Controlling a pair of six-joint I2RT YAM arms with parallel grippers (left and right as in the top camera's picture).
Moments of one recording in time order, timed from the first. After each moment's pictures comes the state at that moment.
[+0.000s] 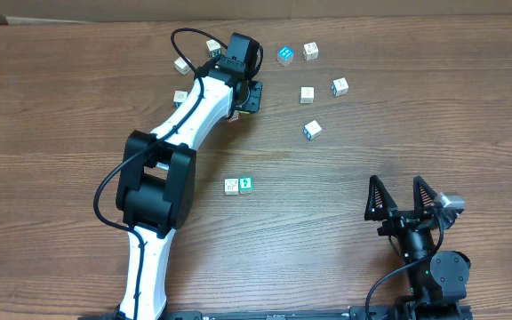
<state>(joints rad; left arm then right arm) -0.38 2.29 1.84 -0.66 -0.05 -0.19 0.06 0.01 0.02 -0.03 -0.07 0.41</state>
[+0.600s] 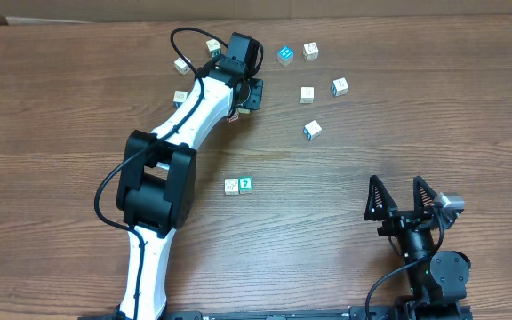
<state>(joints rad) -0.38 2.30 1.83 -0.62 -0.05 -0.20 0.06 0.01 0.02 -0.03 -0.07 0.41</state>
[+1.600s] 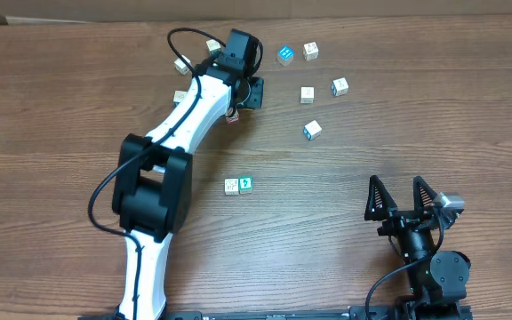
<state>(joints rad) -0.38 2.23 1.84 -0.69 0.00 -0.26 0.06 0.01 0.02 -0.03 -0.07 0.41</state>
